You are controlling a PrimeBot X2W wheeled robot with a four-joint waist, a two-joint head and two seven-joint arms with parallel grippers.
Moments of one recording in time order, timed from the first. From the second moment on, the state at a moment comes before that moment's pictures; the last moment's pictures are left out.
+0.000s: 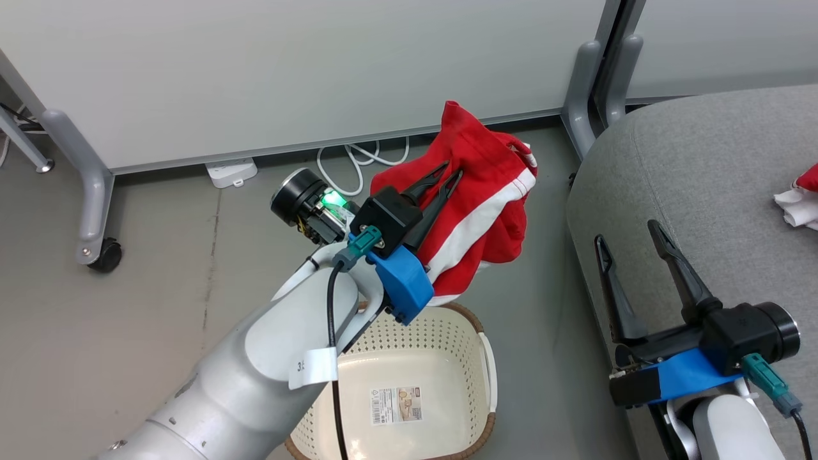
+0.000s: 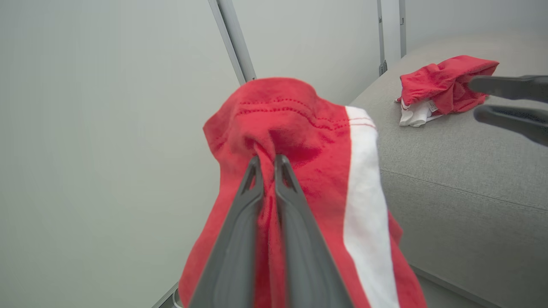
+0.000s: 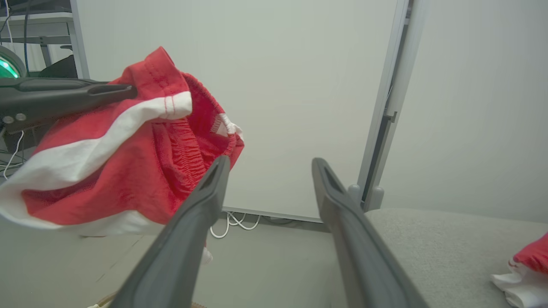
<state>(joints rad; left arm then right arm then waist) -0.84 0.12 -0.94 0.67 -0.45 -0.08 -0.26 -0.19 -0.09 0.05 0.12 0.03 0.13 -0.26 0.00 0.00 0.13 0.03</state>
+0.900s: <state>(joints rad) -0.82 0.11 -0.94 0.64 -0.42 -0.08 -0.26 -0.23 -0.07 0.27 0.19 0.10 0.13 -0.26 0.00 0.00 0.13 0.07</state>
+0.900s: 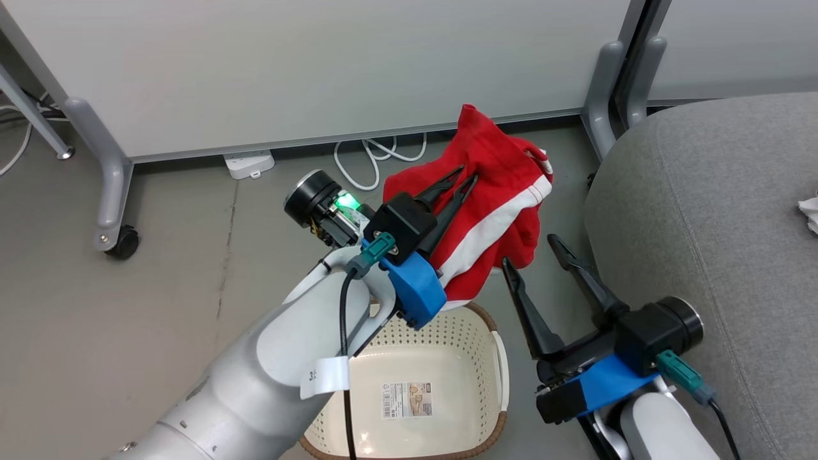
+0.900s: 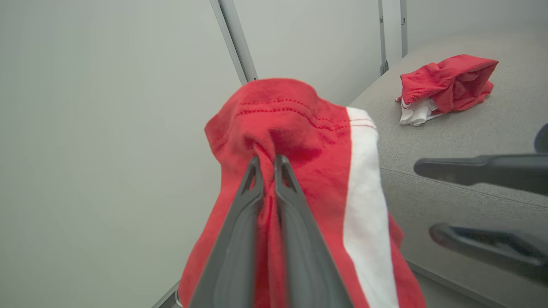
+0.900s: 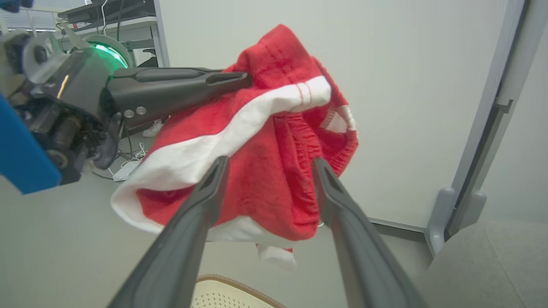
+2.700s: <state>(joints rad) -0.86 0.05 -0.97 0.60 -0.39 -0.09 -0.26 -0.48 -0.05 0.34 0.49 0.17 0.13 -0.26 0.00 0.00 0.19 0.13</state>
